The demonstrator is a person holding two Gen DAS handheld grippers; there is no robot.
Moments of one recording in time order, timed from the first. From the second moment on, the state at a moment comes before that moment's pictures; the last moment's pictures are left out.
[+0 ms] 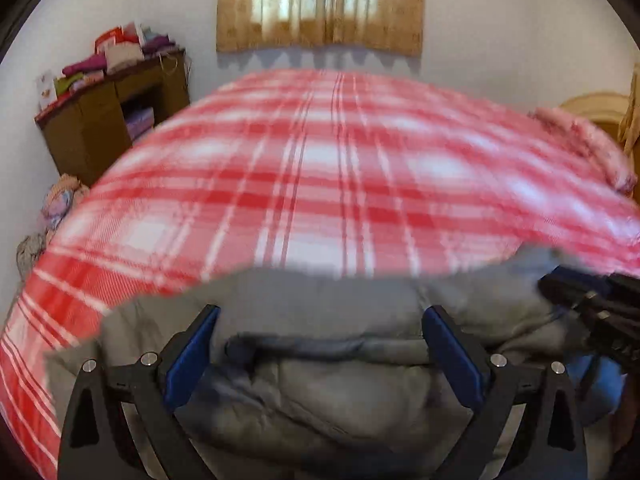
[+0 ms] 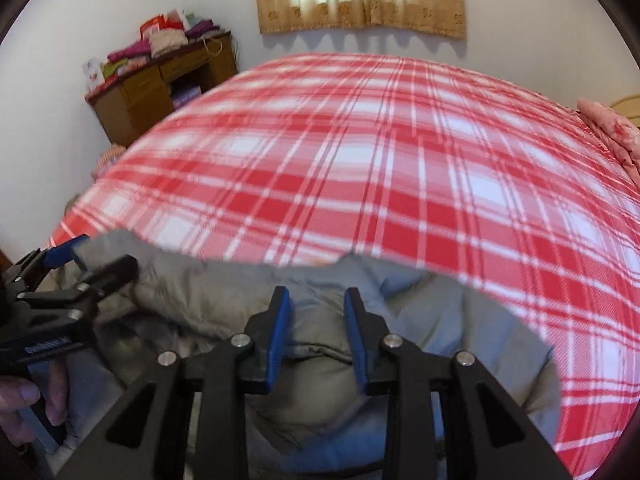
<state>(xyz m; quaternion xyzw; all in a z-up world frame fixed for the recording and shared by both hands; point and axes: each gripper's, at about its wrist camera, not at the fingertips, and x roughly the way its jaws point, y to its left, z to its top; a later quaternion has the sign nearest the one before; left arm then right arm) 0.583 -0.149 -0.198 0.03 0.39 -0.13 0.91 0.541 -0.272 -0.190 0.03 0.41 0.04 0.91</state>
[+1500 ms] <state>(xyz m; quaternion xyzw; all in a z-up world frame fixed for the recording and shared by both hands) 0.589 -0.184 -0.225 0.06 0.42 -0.11 0.90 0.534 -0.282 -0.218 0.02 0.40 0.02 0.91</state>
